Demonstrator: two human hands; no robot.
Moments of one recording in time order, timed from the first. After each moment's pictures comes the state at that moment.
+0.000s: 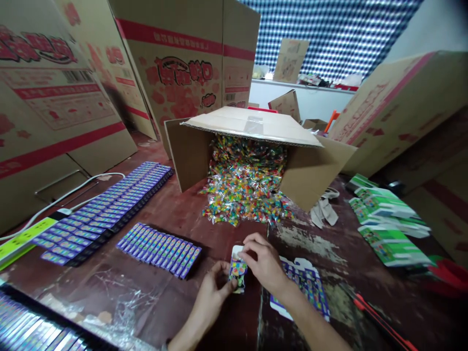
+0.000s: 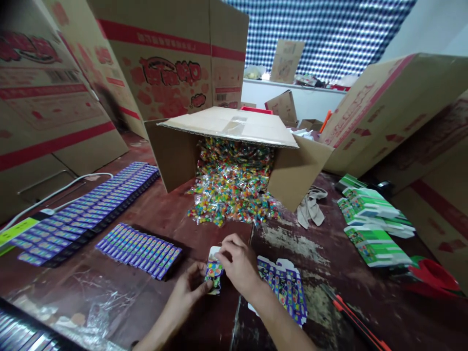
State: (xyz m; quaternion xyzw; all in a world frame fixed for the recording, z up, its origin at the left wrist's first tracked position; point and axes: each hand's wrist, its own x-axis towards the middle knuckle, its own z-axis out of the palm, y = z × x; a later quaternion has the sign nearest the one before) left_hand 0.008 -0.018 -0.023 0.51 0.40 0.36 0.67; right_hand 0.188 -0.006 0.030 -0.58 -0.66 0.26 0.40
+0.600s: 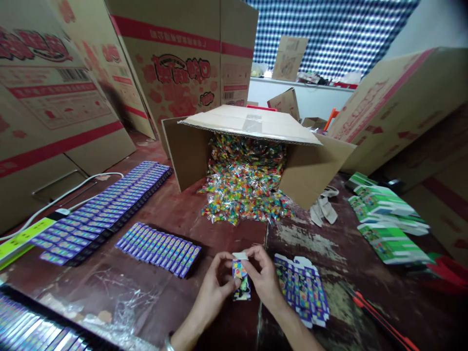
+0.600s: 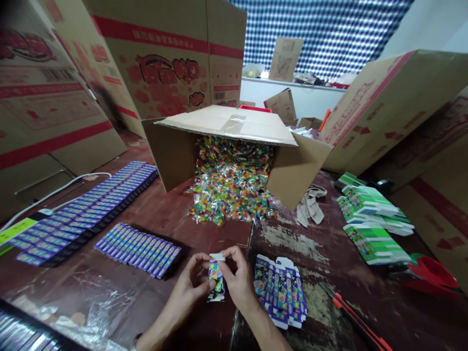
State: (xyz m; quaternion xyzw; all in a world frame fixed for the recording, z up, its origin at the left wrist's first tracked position) left_hand 0.015 -0.017 -0.011 0.46 0.35 0.38 0.72; right_hand 0.171 -0.031 -0.013 -0.53 -0.49 0.41 0.56
